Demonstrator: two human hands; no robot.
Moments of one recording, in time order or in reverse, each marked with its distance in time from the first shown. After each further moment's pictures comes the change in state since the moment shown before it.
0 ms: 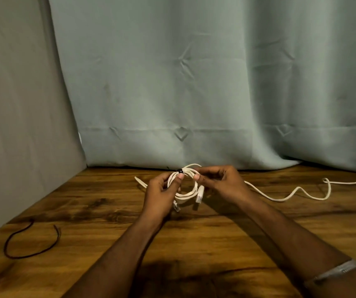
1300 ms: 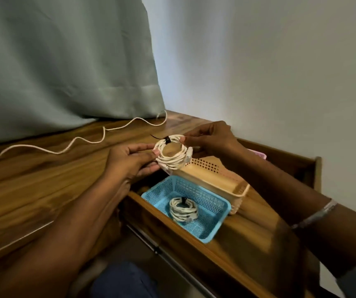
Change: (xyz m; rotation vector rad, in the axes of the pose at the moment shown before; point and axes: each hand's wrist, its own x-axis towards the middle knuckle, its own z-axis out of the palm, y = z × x) left_hand -0.232 0.139 0.278 -0.439 -0.762 -0.521; right_hand -0.373 -0.195 -0.253 -0.392 0.710 0.362
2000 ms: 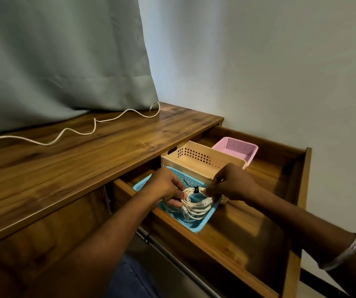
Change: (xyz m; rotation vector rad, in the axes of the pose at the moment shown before) left_hand -0.011 -0.076 0.061 0.818 -0.325 -0.270; right_hand -0.068 0.091 -0.042 -0.689 -0.052 0.356
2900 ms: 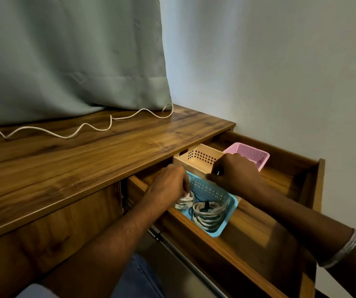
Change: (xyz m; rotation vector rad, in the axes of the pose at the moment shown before) left_hand -0.002 -0.017 -0.009 0.554 0.261 0.365; right_hand 0.006 -0.044 0.003 -0.483 0.293 -0.279
